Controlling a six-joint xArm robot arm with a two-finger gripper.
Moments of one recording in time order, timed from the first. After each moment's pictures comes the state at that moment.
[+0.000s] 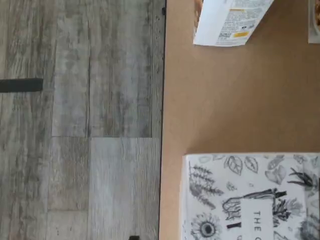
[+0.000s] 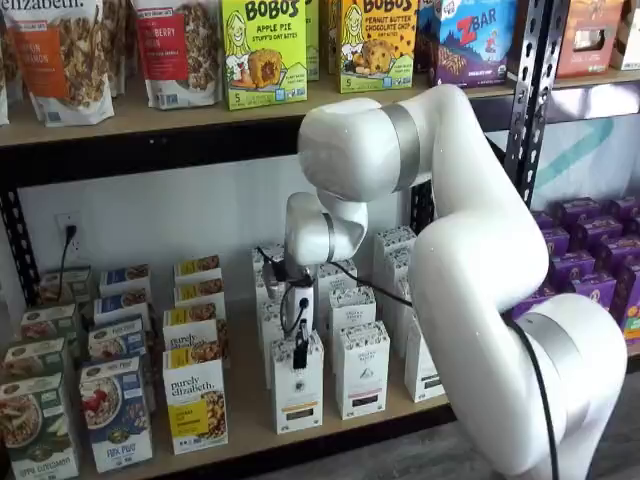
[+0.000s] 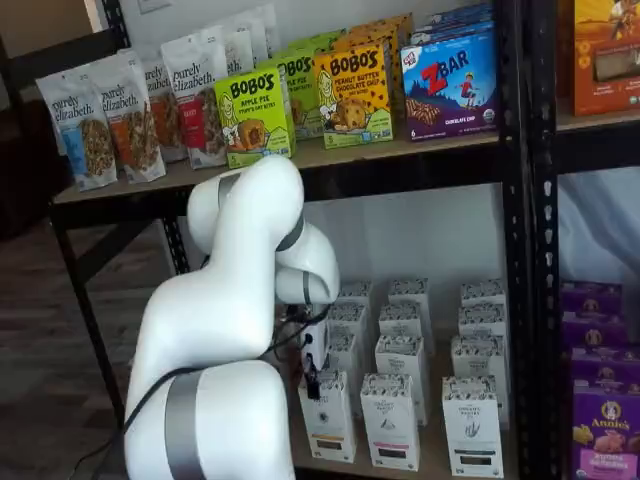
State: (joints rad) arm 0.24 1.07 -1.66 0.19 0.62 -1.48
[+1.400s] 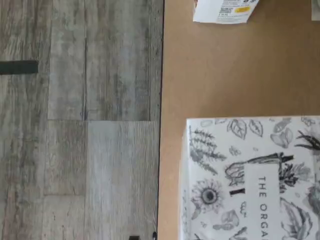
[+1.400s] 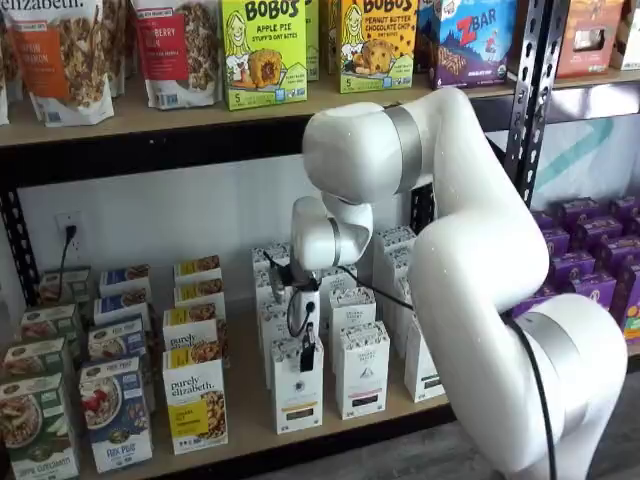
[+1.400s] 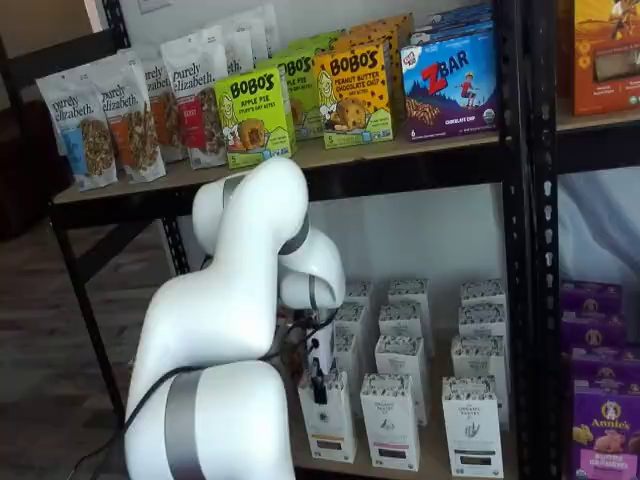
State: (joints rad) arm 0.22 1.08 -1.66 0.16 0.60 -1.48
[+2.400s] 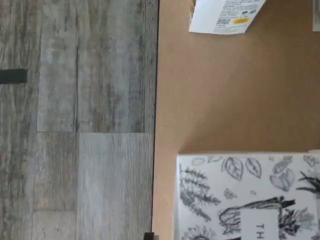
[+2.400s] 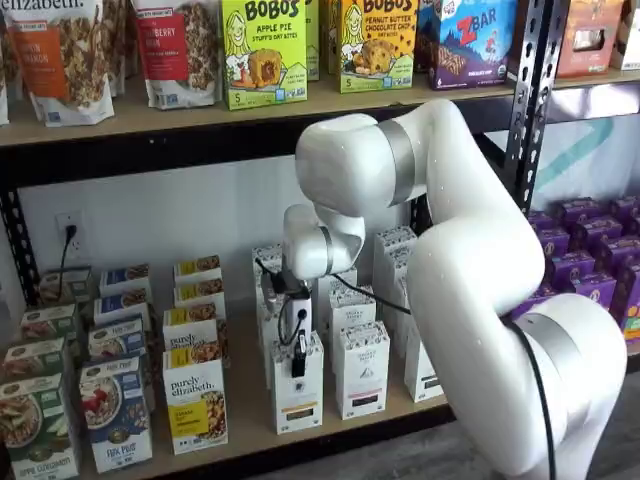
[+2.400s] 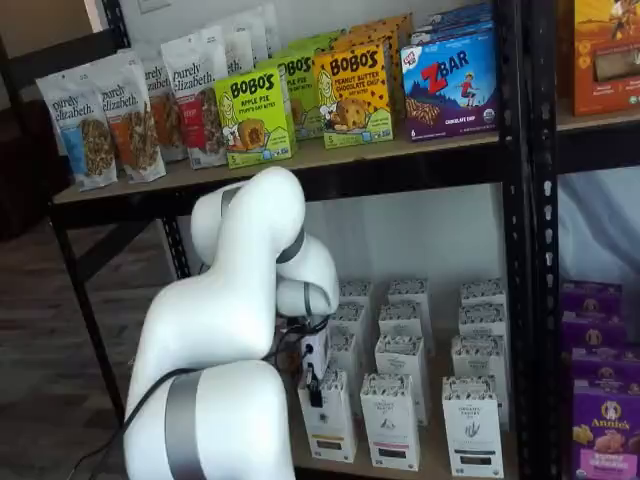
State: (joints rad) arm 0.25 1.13 -1.71 0.15 0.59 -1.44
